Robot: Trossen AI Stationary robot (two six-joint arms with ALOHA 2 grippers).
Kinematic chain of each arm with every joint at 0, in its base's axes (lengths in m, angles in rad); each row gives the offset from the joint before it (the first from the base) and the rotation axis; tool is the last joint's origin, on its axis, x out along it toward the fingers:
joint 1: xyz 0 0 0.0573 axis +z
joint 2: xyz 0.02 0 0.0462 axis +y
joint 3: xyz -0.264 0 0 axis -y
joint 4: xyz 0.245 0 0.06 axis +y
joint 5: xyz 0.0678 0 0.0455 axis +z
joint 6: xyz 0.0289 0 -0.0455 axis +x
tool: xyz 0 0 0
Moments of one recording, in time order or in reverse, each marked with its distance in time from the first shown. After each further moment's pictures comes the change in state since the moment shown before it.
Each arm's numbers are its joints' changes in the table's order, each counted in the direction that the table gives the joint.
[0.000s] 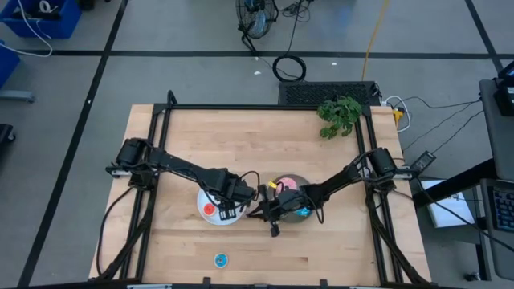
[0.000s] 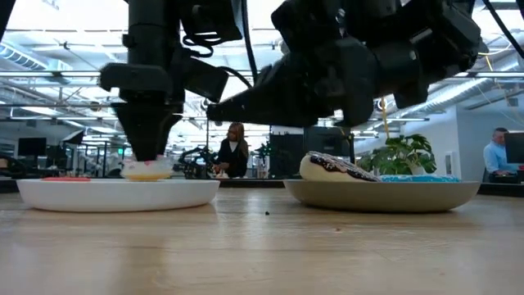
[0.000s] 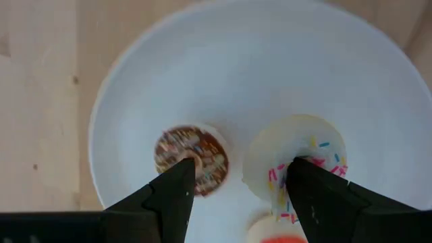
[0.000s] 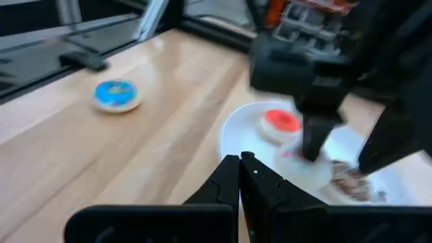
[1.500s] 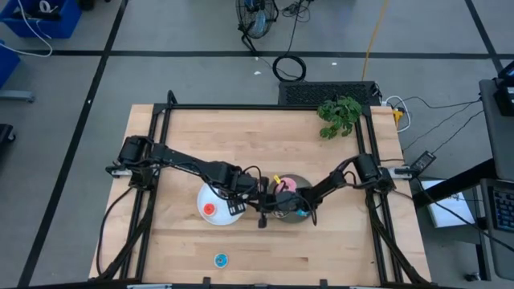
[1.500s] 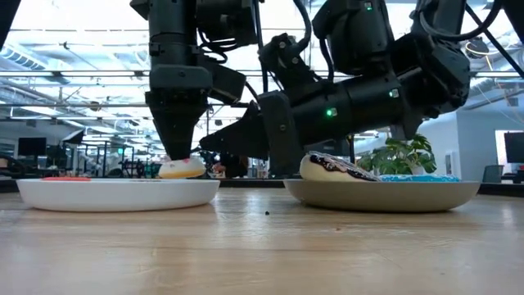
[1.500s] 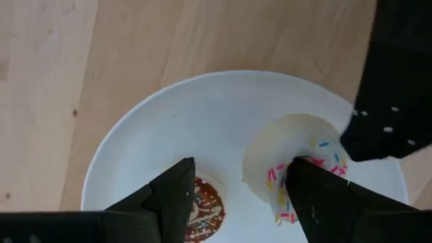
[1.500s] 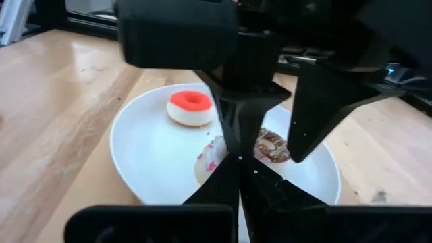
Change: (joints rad) left arm 0.066 0.001 0.001 -0.118 -0.047 -0.060; right arm -0.008 0.164 0.031 -0.202 -0.305 0.109
